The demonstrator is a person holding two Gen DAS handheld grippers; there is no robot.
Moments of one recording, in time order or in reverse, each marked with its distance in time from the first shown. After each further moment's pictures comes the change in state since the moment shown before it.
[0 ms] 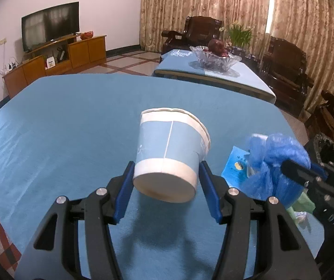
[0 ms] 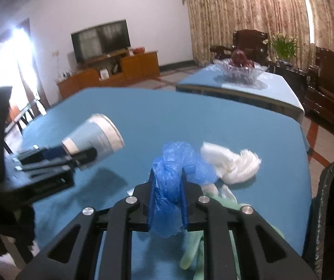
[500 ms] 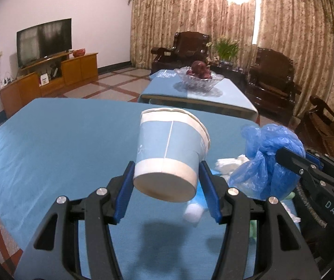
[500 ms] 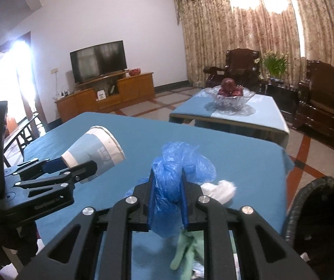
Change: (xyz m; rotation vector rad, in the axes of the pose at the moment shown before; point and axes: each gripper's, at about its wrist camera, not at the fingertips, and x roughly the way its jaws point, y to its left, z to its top) left arm -0.050 -0.038 0.026 0.044 -0.101 -0.052; right arm -0.059 -0.008 0.031 0.003 -0.118 -0.068
